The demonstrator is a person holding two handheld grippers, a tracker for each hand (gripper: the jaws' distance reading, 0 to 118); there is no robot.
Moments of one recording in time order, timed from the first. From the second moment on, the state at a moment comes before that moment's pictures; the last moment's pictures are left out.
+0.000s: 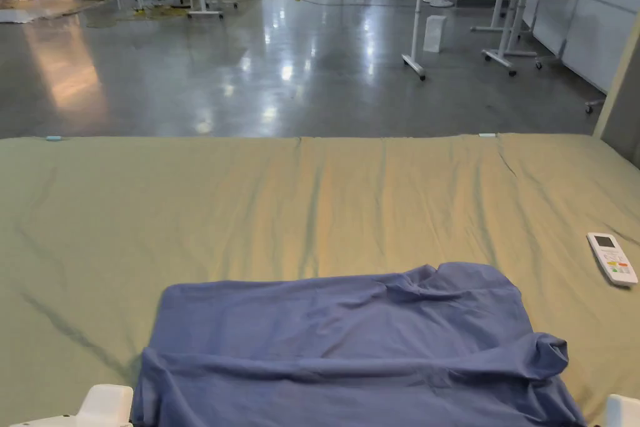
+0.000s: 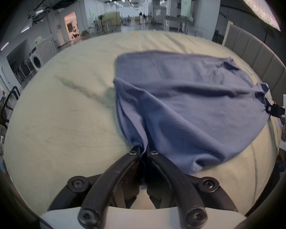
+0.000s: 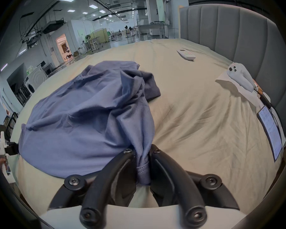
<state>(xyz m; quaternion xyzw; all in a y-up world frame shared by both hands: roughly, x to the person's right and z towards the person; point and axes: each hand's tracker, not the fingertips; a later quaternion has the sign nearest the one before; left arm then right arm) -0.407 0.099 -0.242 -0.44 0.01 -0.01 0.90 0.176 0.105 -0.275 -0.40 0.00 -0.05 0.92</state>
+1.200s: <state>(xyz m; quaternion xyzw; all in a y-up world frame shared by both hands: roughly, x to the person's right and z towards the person) -0.384 0.245 0.048 -0.16 0.01 0.05 0.99 0.129 0.220 0.005 -0.21 0.05 0.04 0.98</state>
